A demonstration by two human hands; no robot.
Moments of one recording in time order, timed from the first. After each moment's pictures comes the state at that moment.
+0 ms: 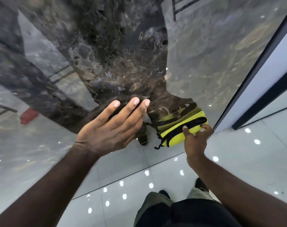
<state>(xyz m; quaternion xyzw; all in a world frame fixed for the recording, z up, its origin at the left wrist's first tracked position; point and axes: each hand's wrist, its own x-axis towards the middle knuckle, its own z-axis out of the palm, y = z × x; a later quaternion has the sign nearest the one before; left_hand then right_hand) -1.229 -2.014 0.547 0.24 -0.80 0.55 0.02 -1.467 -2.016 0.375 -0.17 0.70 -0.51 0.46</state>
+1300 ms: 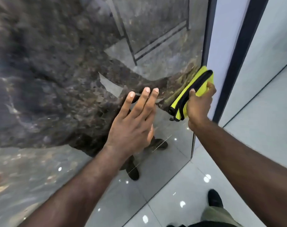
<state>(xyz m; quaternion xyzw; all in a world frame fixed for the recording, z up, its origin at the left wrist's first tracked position) -1.303 -2.035 0.574 0.31 -0.84 0.43 0.08 -1.531 -2.063 0.516 -0.25 0.67 -0.66 0.25</state>
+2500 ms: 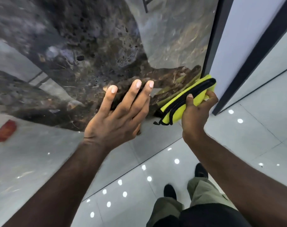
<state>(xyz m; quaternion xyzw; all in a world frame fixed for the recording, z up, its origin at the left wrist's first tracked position) -1.348 -2.063 0.515 0.27 -0.80 0.54 0.05 -1.565 -2.078 0.389 -0.13 0.73 -0.54 0.40</state>
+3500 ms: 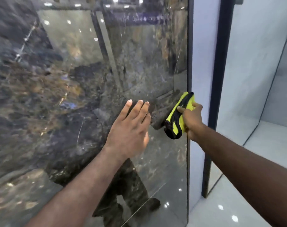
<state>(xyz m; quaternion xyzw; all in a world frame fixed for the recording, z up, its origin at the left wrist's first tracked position) -1.296 -2.034 0.696 0.31 -0.83 0.44 0.16 -1.545 -2.056 0.656 -0.26 0.59 -0.67 0.37</state>
